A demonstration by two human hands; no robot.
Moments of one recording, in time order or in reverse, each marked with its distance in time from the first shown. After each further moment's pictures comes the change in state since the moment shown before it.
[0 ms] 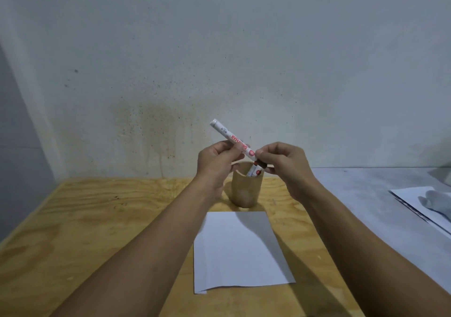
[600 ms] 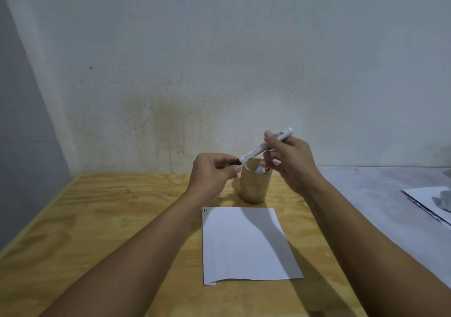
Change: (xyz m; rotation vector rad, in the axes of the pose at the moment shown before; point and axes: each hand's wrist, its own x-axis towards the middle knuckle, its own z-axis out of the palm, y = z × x) left_hand -0.009 -0.017 -0.043 0.458 0.036 0.198; right_hand 0.002 -0.004 0.013 0.294 -0.069 0.030
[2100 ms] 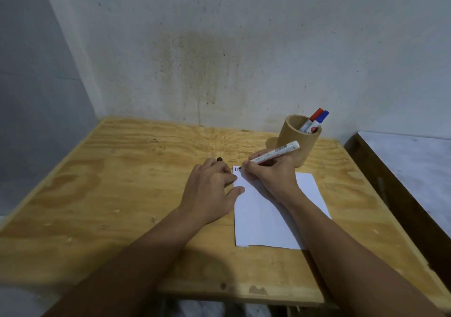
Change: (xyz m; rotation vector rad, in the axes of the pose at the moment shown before) left_hand -0.060 -0.114 -0.050 0.968 -0.106 0.285; right_hand -0.026 0.149 0.057 -0.351 -0.068 -0.001
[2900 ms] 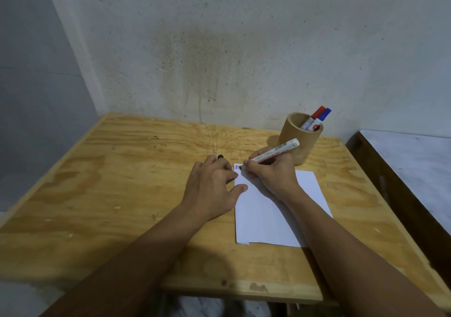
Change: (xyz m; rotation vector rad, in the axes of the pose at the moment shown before) left_hand 0.001 0.003 0.002 0.005 -0.005 -0.045; right_hand 0.001 0.002 0.002 -0.049 -0.005 -0.007
